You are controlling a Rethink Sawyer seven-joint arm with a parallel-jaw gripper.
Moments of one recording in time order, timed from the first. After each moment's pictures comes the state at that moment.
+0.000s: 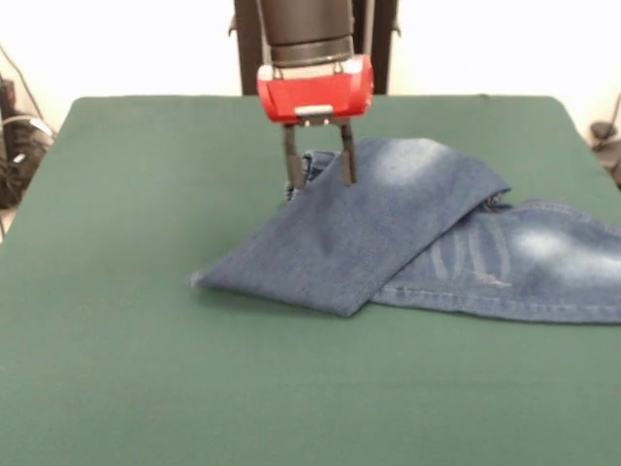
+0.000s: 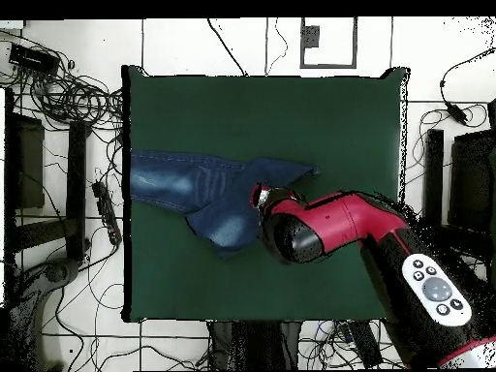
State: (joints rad) arm -0.71 -0.70 0.66 1.84 -0.84 0.36 2.42
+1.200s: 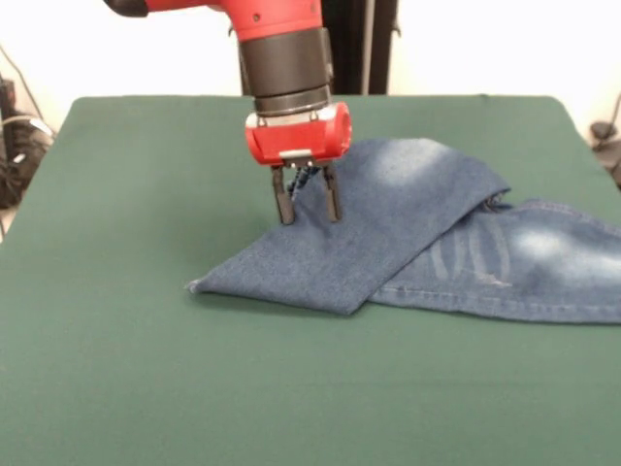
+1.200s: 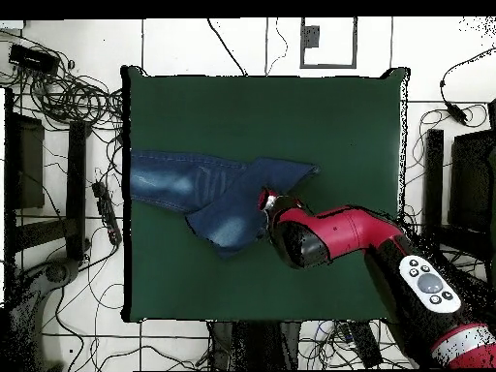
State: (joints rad) arm -0.70 -0.54 0.54 1.80 -0.85 0.17 2.42
